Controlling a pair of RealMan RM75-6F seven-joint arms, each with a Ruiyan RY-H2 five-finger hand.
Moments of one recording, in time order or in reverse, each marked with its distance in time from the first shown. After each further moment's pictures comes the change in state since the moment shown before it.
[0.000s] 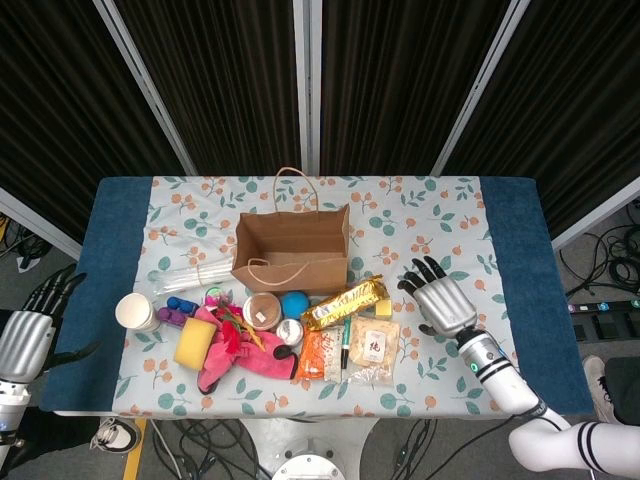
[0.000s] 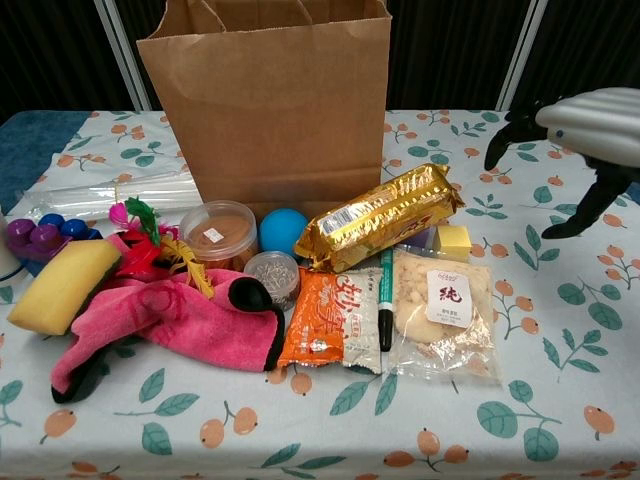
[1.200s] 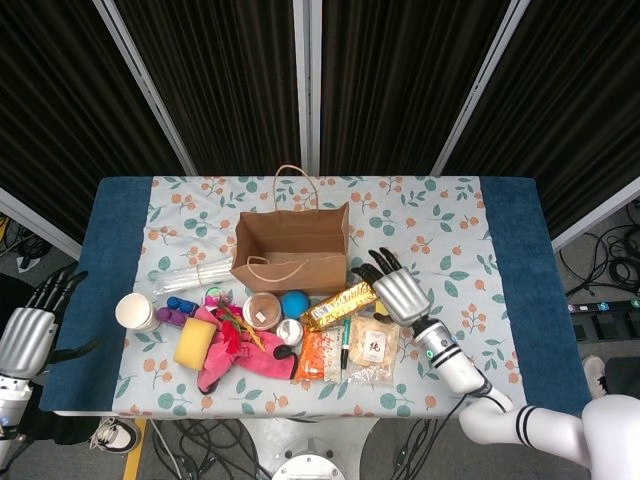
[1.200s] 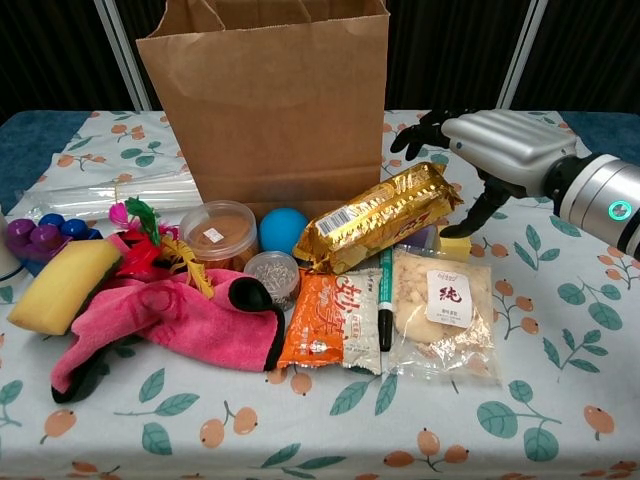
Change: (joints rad) left arm -0.014 -0.011 -0.003 0.029 -0.008 -0.024 -0.003; right arm -0.027 -0.306 0.178 0.333 -0.167 -0.075 0.150
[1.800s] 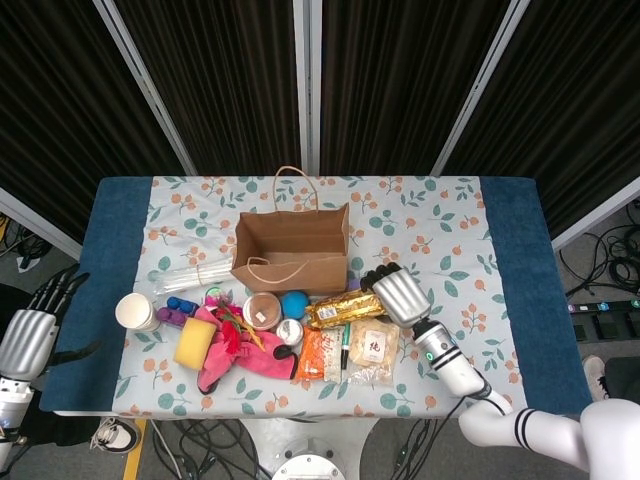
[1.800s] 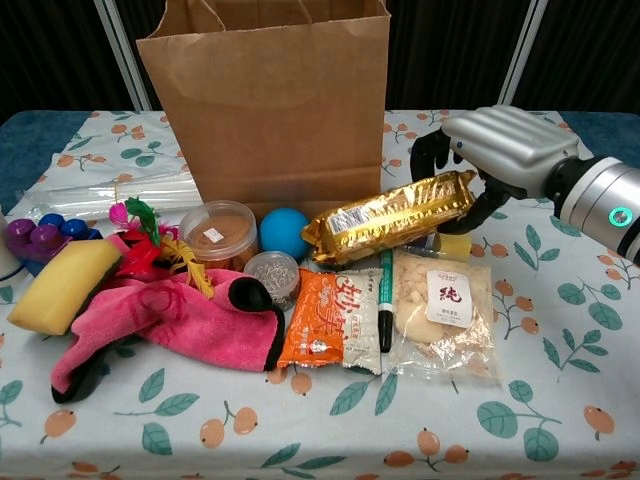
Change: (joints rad) left arm 0.004 0.001 0.004 -0.014 0.008 0.011 0.007; right arm -0.026 -0.008 0.007 0.008 -0.047 0.048 -0.022
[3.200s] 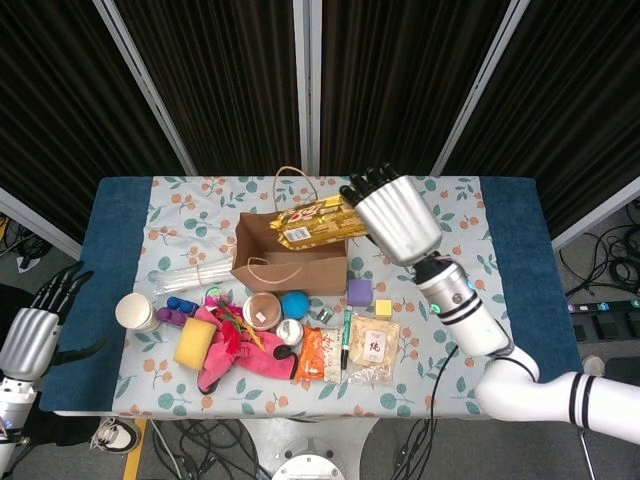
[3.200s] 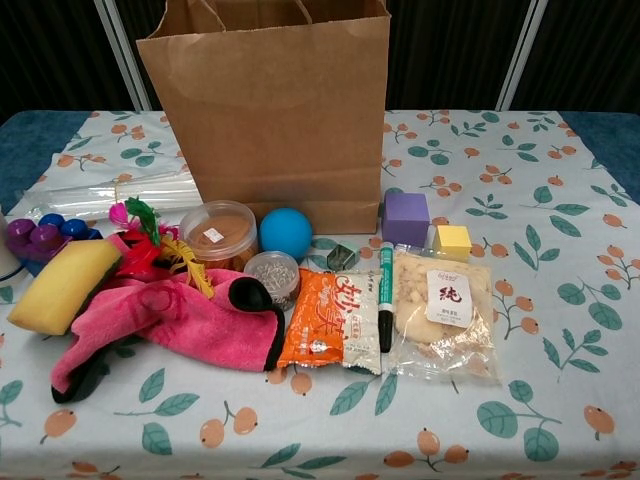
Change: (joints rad) left arm -0.003 0.023 -0.005 -0.072 0.007 0.011 0.027; right arm 0.241 0.455 0.348 -0.569 0.237 -0.018 -0.499
